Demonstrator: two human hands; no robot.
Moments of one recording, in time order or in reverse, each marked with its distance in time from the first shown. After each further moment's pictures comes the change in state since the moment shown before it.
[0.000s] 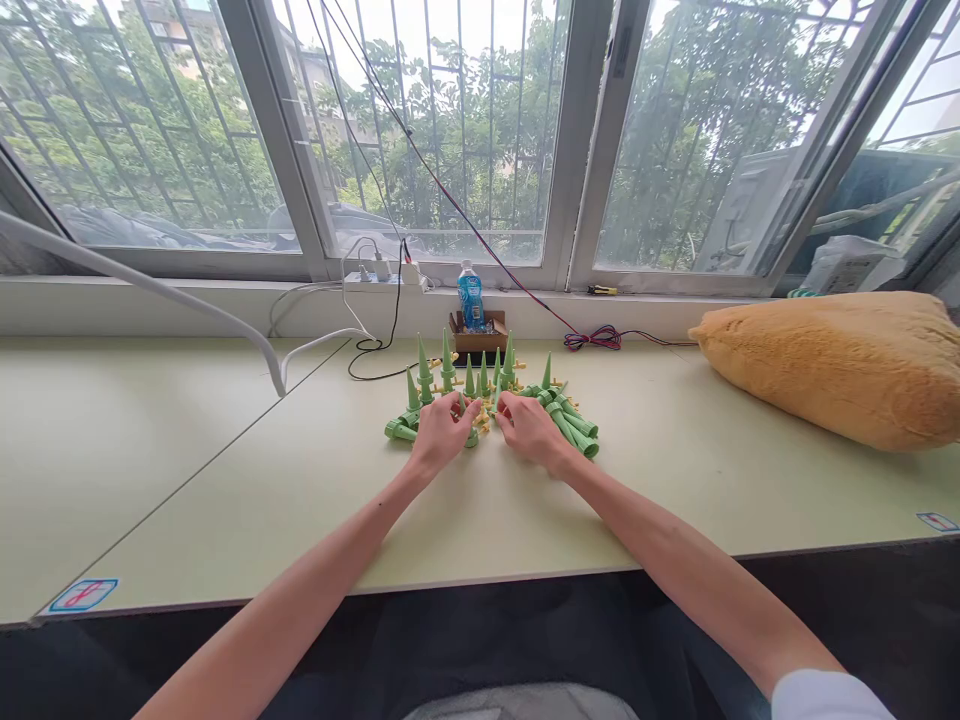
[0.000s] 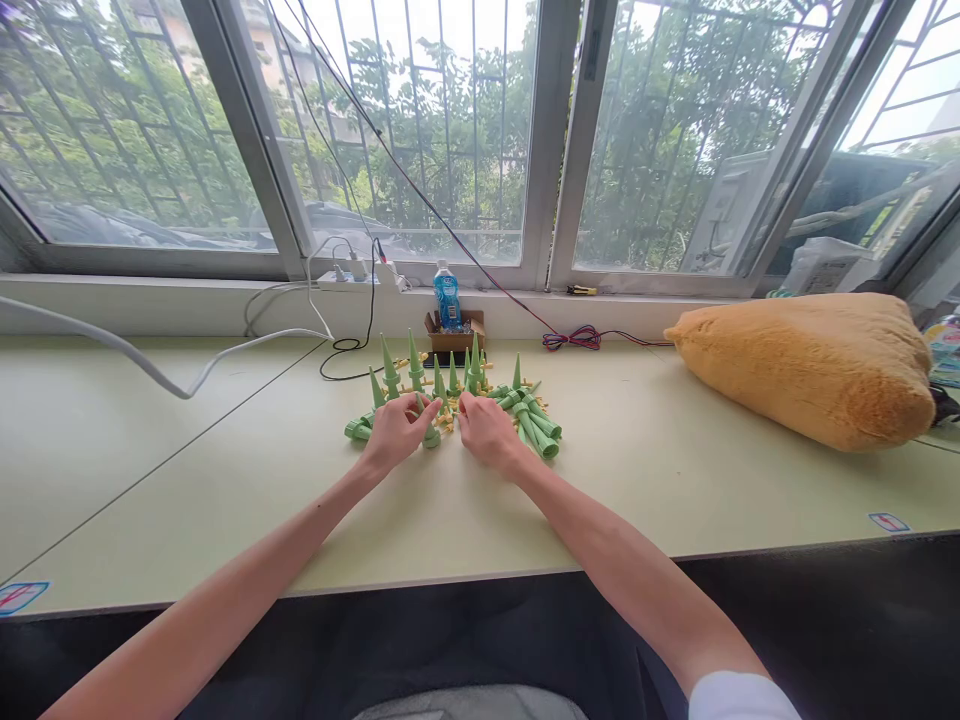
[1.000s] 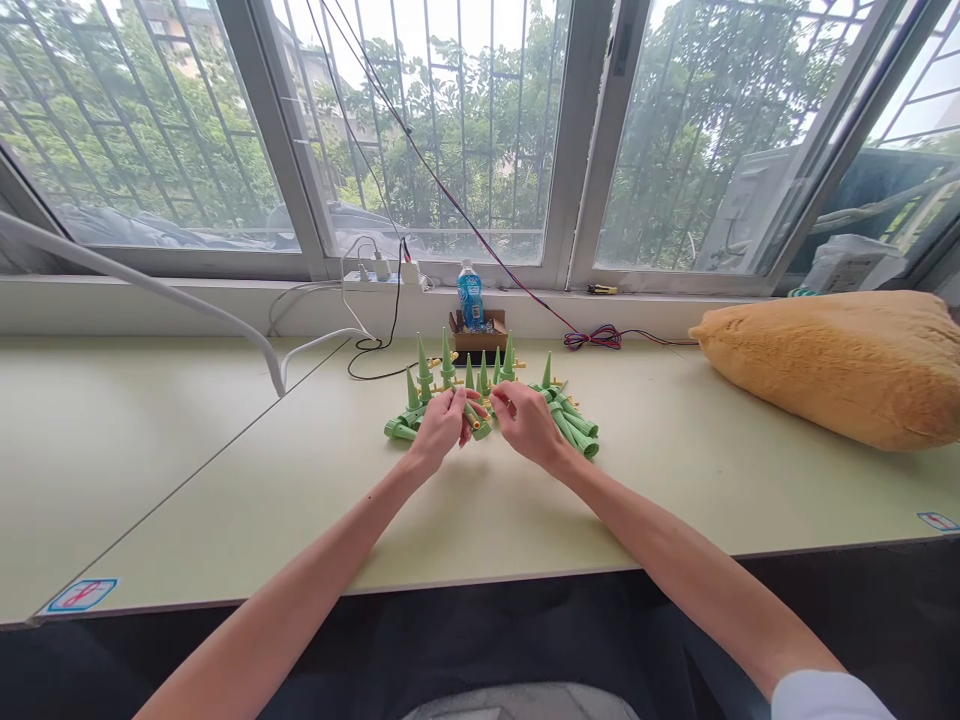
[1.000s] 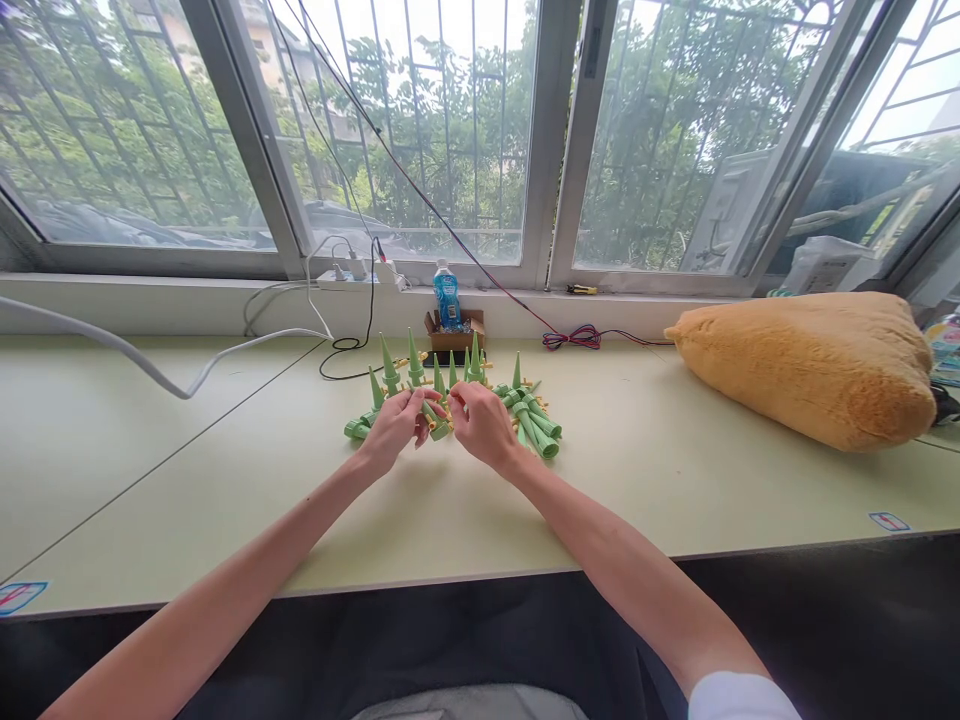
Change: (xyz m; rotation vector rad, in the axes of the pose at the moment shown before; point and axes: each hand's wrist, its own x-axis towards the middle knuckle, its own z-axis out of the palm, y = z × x) left_hand 0.002 0.015 -0.004 -0.660 -0.175 -0.249; right_hand 0.000 -0.010 -0.003 0.130 0.215 -0.125
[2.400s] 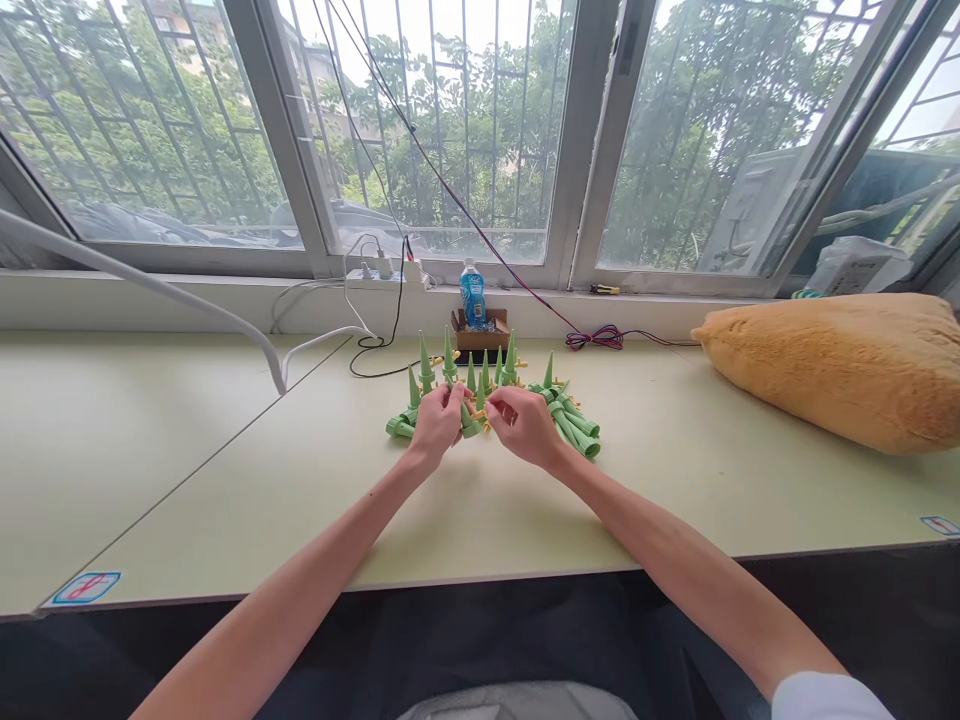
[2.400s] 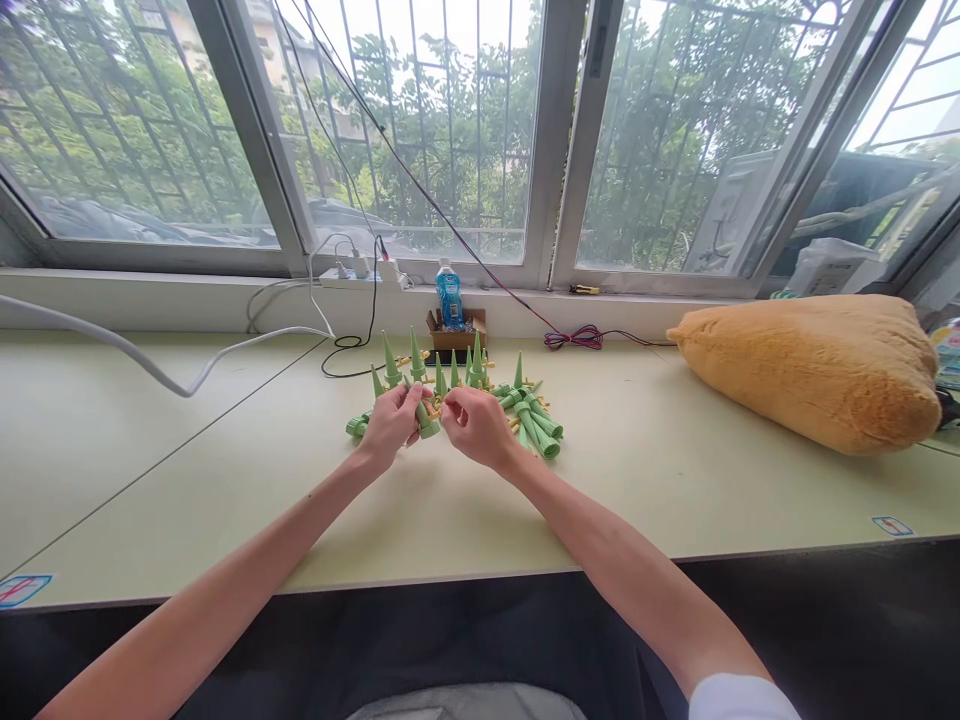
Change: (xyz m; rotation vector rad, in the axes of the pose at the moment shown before) left_hand 0.004 -0.005 -0.002 0.034 0.152 0.020; right_hand -0.002 -0.002 0.003 0.175 0.086 -0.134
